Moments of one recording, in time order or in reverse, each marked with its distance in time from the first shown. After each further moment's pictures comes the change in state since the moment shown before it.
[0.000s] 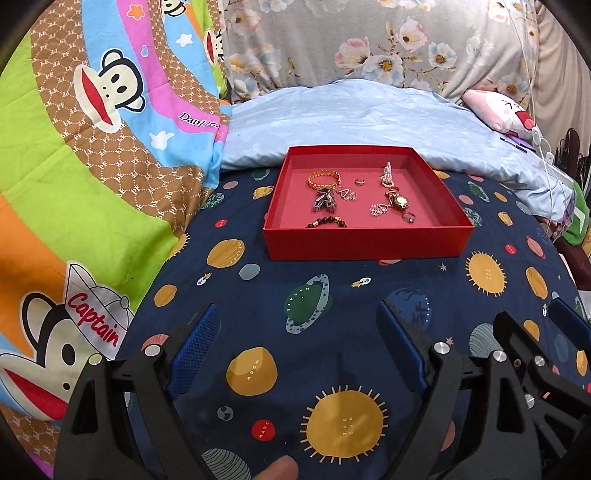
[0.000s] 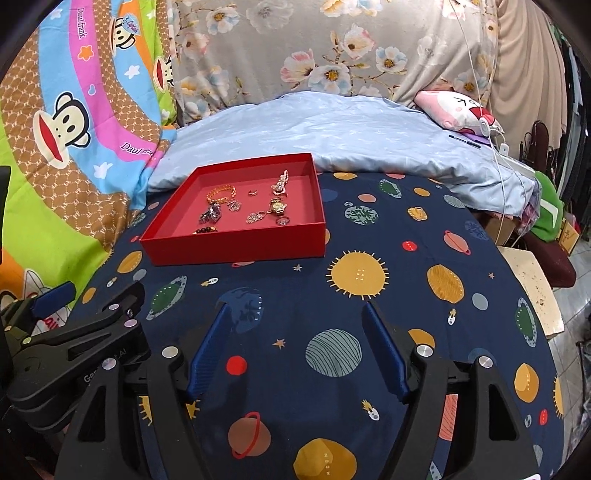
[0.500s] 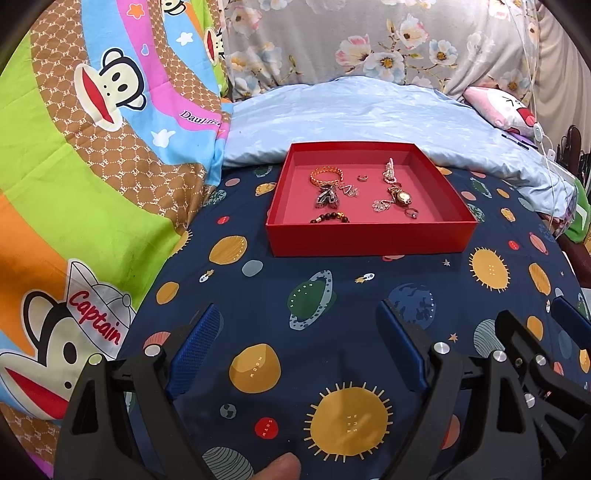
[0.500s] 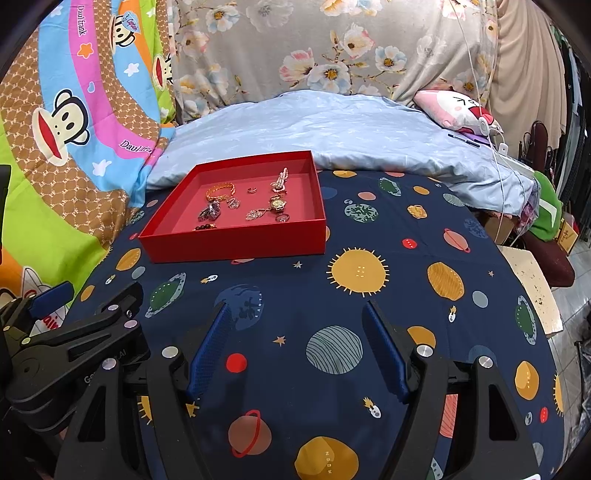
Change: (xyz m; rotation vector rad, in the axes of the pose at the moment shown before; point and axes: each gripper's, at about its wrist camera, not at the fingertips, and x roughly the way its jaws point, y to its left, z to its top) left arm 0.001 0.002 -0.002 0.001 0.006 0.008; right arm 0.001 0.001 -0.002 -0.001 0.005 -0.003
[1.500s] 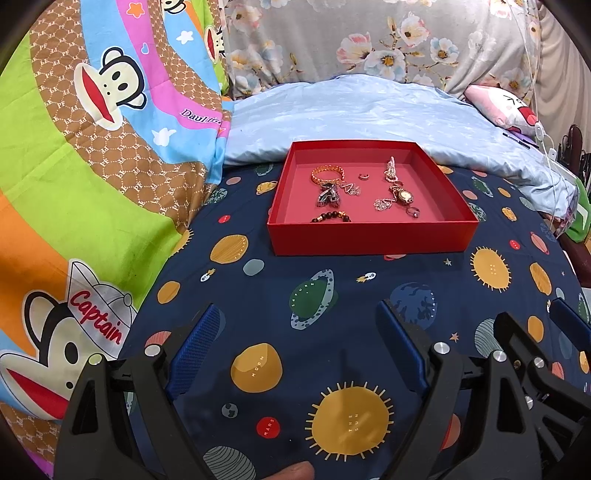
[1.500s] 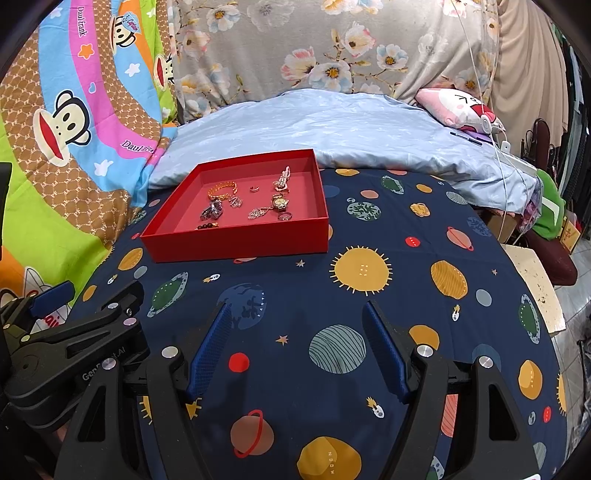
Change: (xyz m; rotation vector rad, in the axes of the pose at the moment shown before) left arm 0.001 0.002 0.001 0.002 0.005 0.004; right arm 0.000 0.003 -0.001 0.005 0.005 0.005
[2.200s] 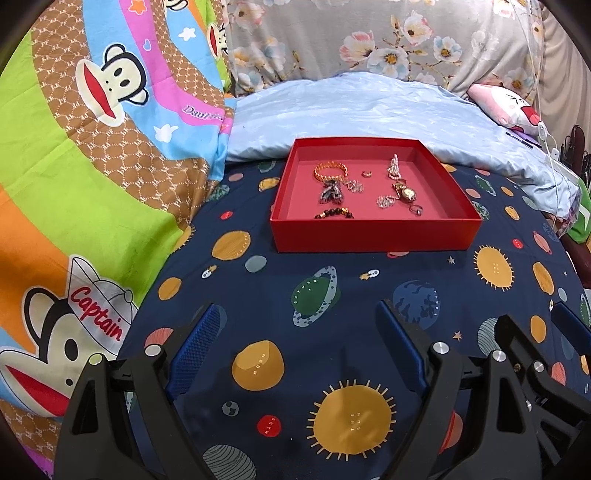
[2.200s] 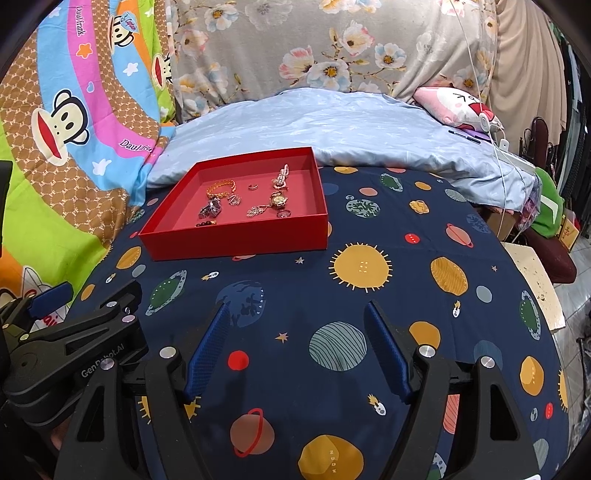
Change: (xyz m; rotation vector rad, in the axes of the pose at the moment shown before) left arm 0.003 -0.002 -0.003 -0.008 0.020 0.007; right arm 0.001 0.002 -0.002 0.001 0.000 -0.009
